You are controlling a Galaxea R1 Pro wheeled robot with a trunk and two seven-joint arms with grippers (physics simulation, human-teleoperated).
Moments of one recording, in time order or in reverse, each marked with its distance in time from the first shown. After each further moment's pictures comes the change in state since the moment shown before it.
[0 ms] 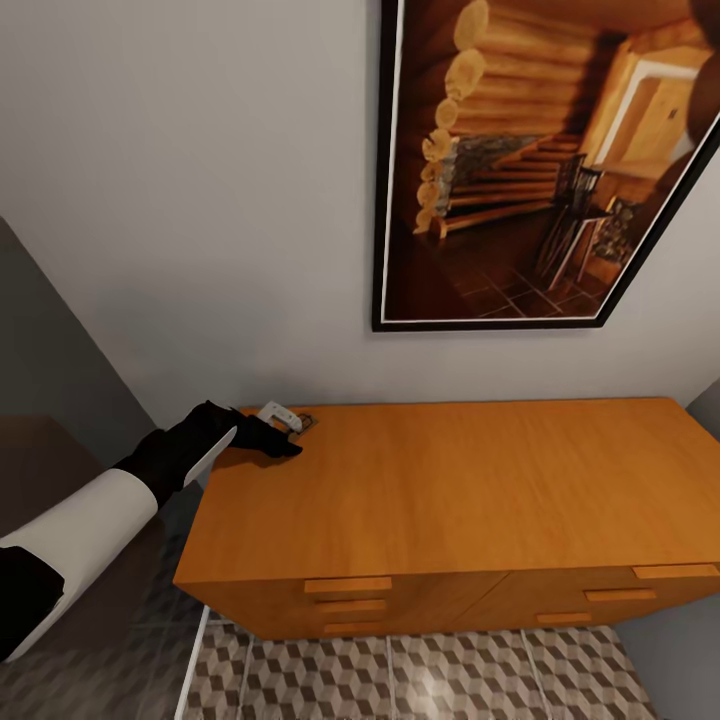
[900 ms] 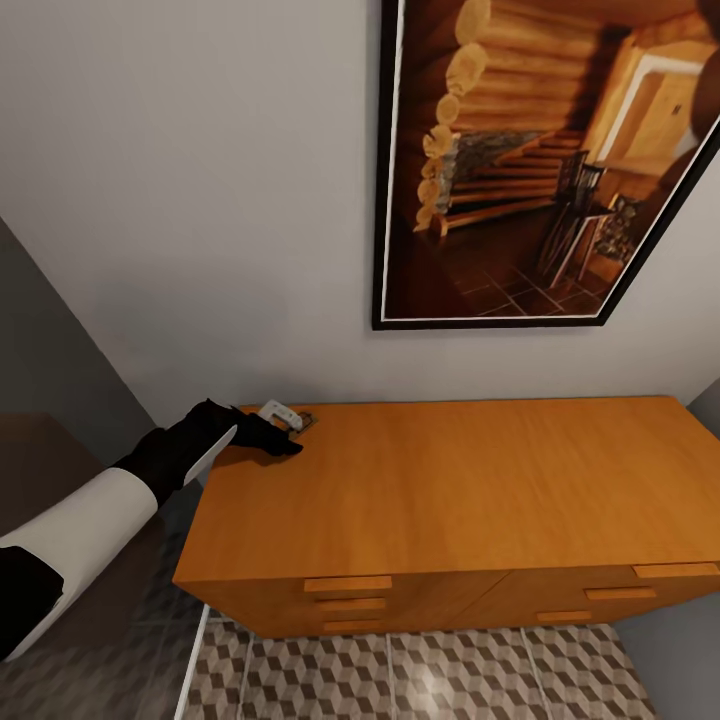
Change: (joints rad) left arm -0.002 0.001 0.000 -0.009 -0.003 0.000 0.002; right arm 0.000 0.000 0.000 0.000 0.000 0.000 0.000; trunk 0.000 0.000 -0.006
